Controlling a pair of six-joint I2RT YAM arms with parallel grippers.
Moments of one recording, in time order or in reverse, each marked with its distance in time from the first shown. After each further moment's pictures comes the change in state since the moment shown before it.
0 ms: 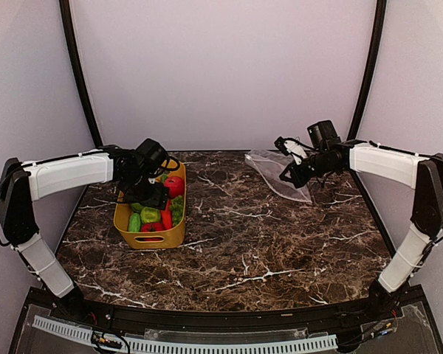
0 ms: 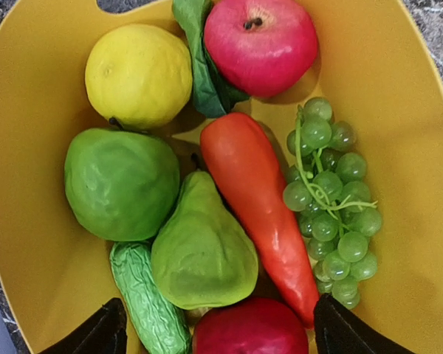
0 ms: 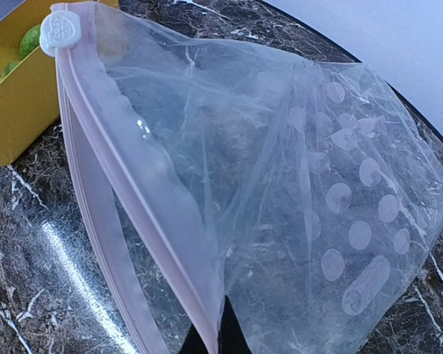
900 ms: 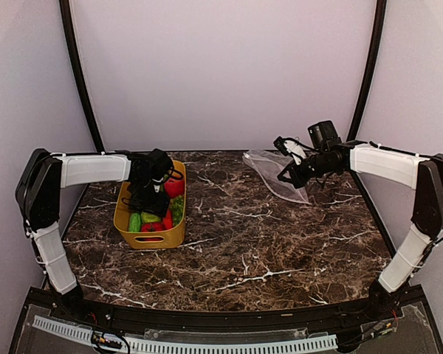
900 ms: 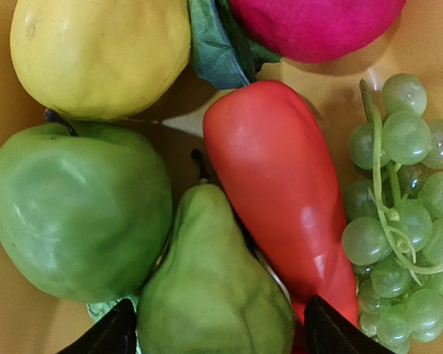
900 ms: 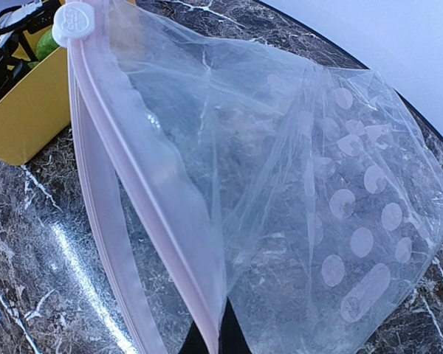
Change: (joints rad) left arm 0.075 0.201 0.039 -0.005 0.055 0.044; right arm 0.000 -0.007 -0.013 0.016 -0.056 -0.009
